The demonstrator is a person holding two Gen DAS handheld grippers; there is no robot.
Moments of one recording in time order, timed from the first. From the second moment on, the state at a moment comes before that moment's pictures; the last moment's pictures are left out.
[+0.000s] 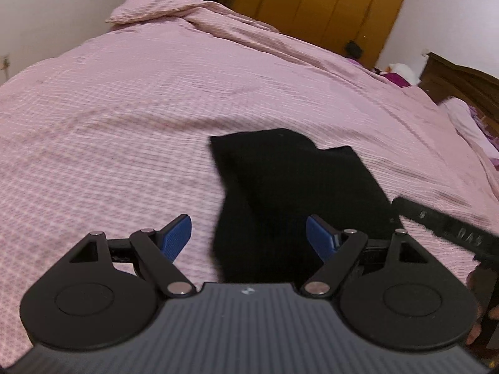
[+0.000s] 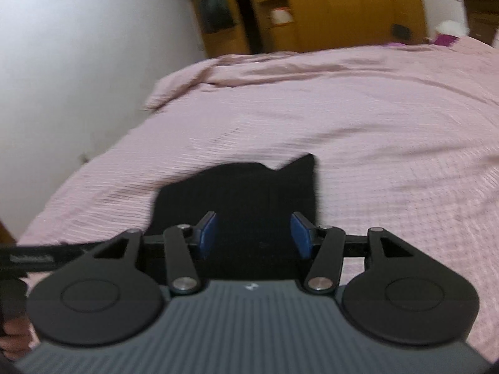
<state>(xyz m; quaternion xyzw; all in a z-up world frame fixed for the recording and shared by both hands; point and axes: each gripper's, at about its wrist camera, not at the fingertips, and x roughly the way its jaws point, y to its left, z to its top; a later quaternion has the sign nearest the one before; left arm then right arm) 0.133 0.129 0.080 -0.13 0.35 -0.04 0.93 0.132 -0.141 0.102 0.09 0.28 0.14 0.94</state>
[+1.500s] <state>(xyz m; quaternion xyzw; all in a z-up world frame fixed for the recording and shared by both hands) 0.192 0.108 0.045 -0.14 0.36 -0.06 0.92 0.133 -0.149 0.047 0.13 0.34 0.15 0.92</state>
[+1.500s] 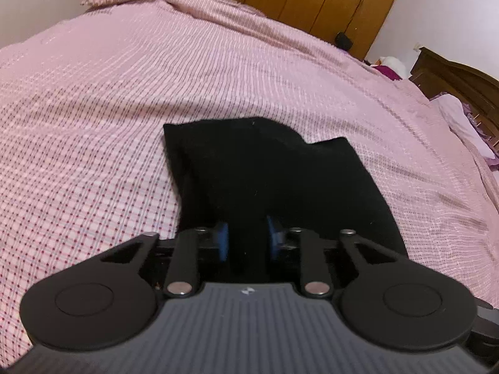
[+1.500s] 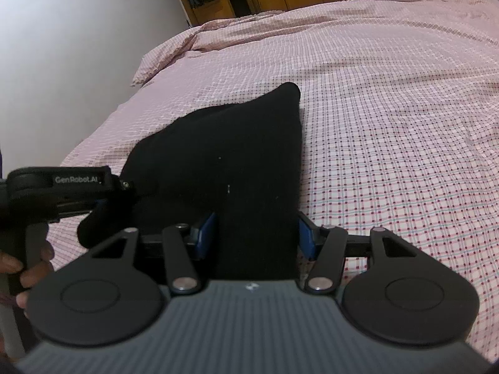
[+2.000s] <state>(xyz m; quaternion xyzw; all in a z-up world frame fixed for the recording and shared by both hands) 0.184 0.134 0.044 -0.12 0.35 -0.04 0.93 0.123 -0.123 0.063 0.05 0.34 0.18 0.92</state>
